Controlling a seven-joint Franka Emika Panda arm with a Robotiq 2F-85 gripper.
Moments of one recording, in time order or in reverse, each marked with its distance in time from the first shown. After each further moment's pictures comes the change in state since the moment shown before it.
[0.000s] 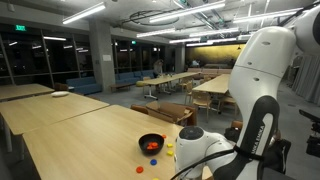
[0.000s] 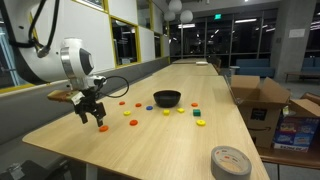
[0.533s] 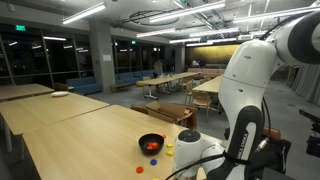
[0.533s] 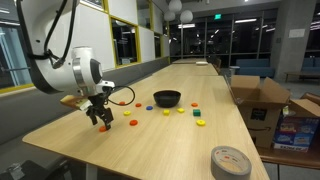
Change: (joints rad) arm 0.058 0.107 -0.121 0.053 -0.001 0.121 0.066
